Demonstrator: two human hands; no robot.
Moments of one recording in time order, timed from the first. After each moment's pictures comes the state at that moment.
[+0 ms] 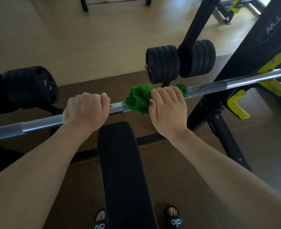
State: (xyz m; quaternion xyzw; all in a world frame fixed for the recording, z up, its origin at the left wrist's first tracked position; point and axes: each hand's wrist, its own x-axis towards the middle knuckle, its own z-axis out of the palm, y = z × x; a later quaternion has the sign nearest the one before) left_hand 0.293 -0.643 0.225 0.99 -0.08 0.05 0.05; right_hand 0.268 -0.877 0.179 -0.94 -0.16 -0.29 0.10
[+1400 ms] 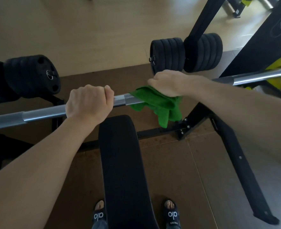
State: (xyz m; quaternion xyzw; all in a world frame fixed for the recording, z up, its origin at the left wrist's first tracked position) left_hand 0.289 -0.650 0.223 1.00 -0.06 0.07 0.00; right_hand 0.357 -0.888 0.231 -0.97 -0.16 0.20 0.01
